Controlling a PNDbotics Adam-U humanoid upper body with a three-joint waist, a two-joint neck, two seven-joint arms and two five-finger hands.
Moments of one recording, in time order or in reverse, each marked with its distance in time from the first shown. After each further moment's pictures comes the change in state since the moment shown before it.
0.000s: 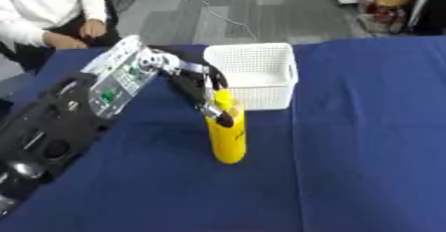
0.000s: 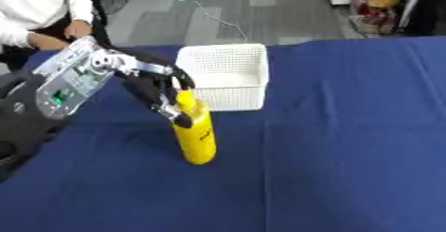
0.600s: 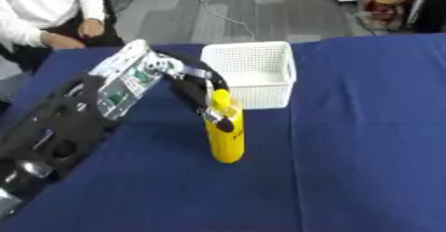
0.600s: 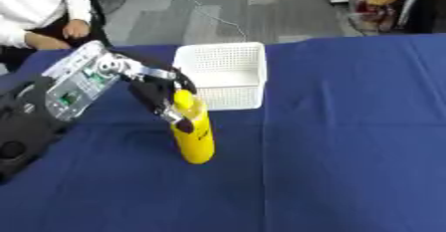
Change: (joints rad) left arm 0.002 -0.009 -0.008 0.030 -0.010 -0.026 0.000; right arm -0.012 0.012 0.000 0.000 -0.002 0.005 0.002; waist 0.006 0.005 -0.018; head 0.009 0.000
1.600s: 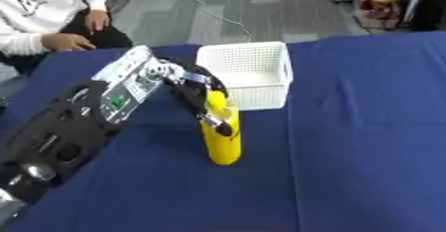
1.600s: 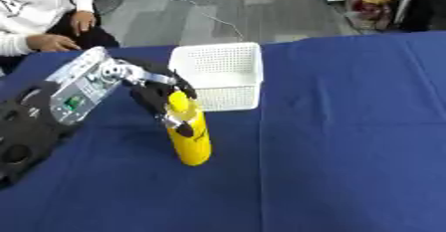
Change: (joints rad) left arm 0.011 -0.007 0.007 0.018 -0.015 -0.012 0.001; right arm -0.023 0.015 0.000 0.000 -0.008 0.004 -0.002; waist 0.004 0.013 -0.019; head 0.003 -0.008
